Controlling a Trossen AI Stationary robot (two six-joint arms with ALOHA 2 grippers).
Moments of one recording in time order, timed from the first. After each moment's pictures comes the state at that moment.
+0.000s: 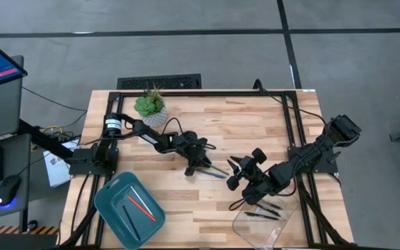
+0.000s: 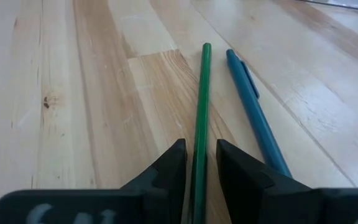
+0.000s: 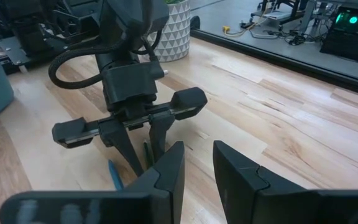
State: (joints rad) left arm 0.14 2.10 0.88 0.57 0.44 0.27; right arm 0.58 1.56 0.80 -0.25 1.10 0.96
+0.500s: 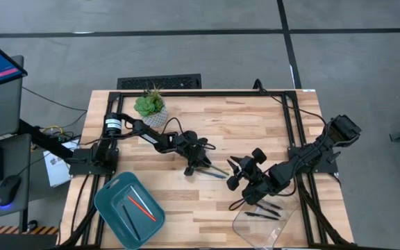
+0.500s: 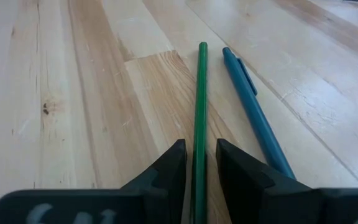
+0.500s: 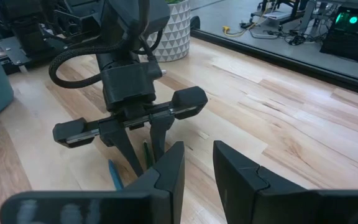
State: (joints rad) left arm 0.15 2.10 0.88 0.57 0.44 0.32; right arm 0.58 1.56 0.80 -0.25 1.10 0.96
